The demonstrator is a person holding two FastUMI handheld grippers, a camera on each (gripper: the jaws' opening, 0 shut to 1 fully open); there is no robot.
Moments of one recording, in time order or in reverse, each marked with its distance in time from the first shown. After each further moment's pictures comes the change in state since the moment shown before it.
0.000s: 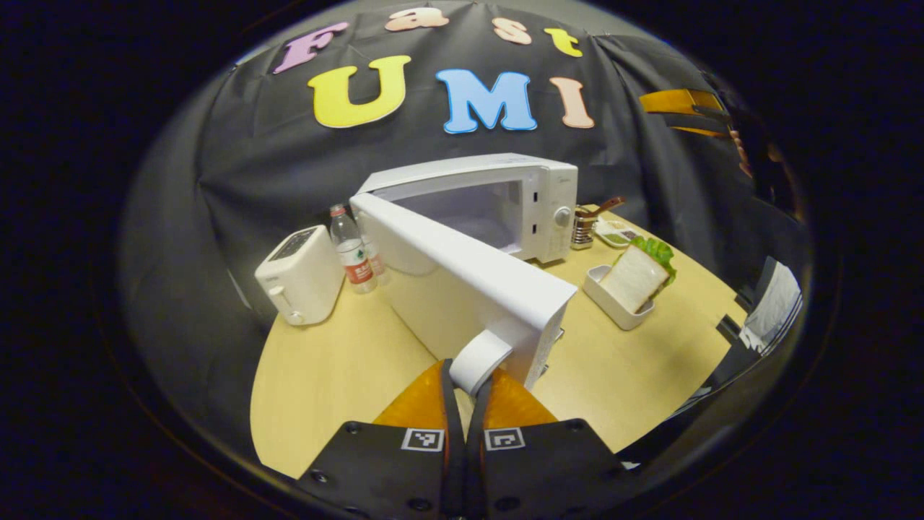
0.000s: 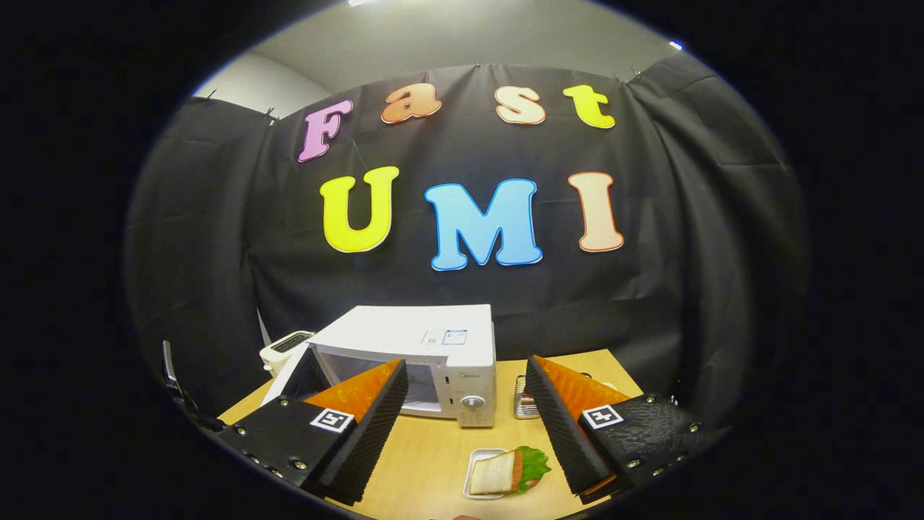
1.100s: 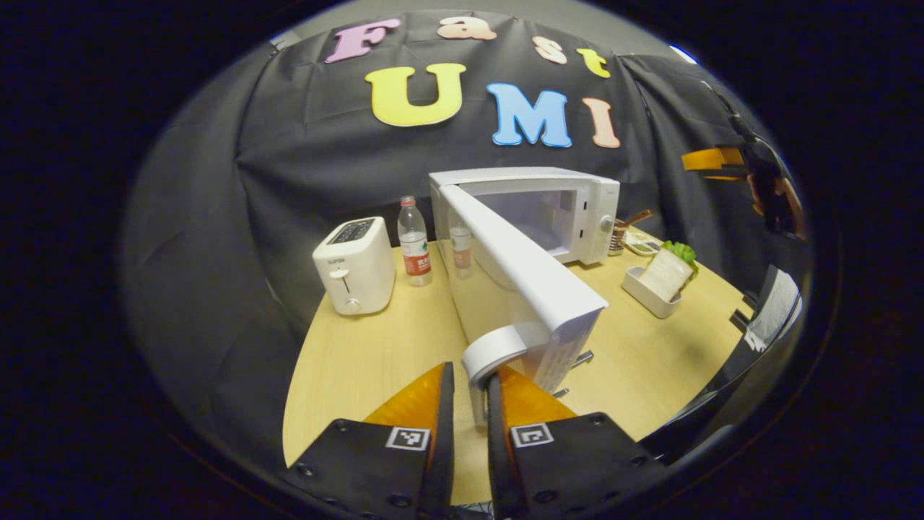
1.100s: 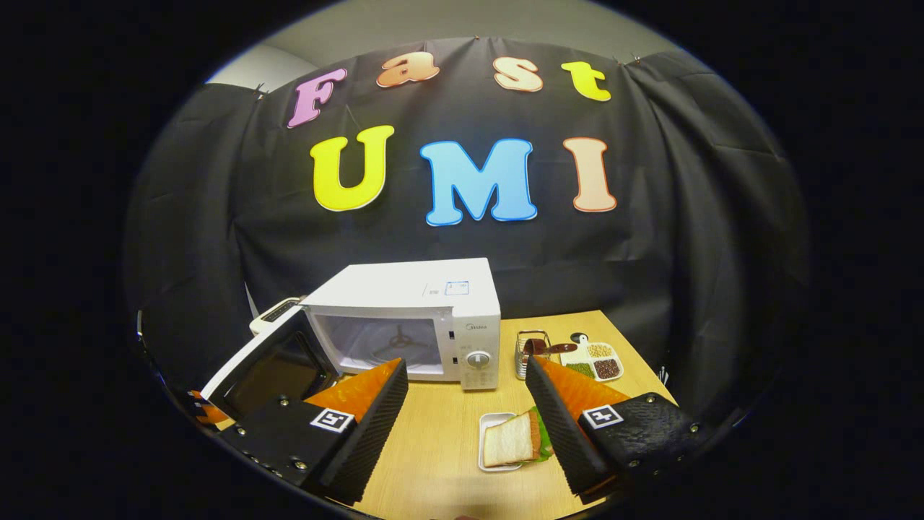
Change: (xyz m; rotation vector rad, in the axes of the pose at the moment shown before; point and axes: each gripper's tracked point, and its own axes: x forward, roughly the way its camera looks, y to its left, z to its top) left arm -0.031 0.116 -0.039 -0.066 -0.093 0.038; right arm -0.004 0.007 -0.066 0.010 0.168 -0.084
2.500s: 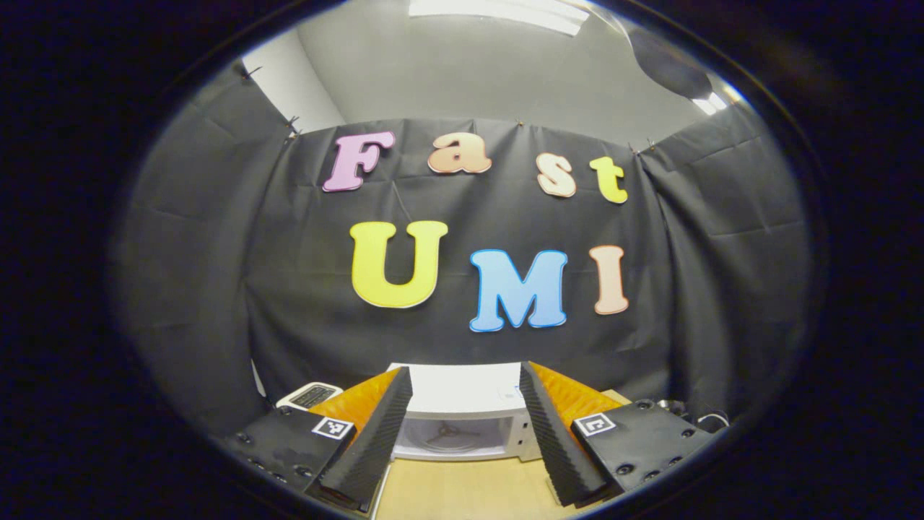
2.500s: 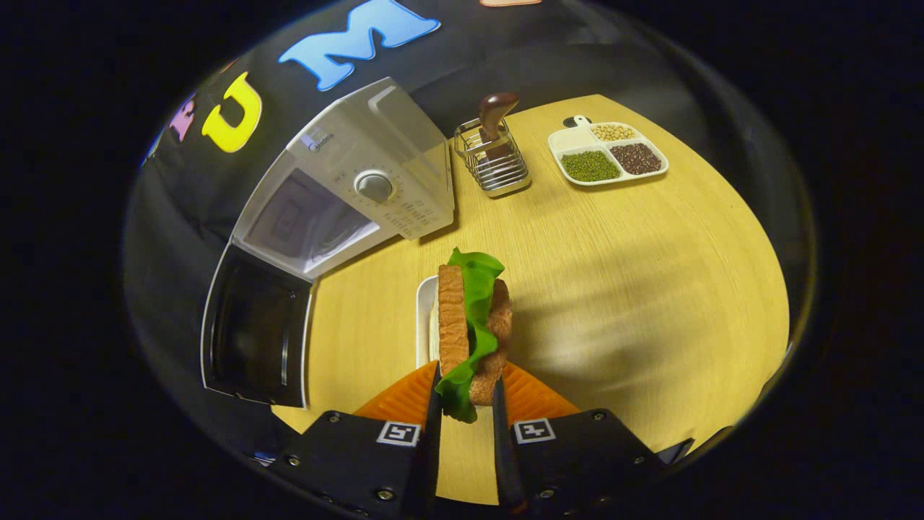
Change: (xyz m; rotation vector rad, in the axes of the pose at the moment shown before) left arm -0.030 -0.205 0.364 -0.101 -0.572 0.171; right arm 0.077 -0.077 -0.203 0.423 0.685 0.218
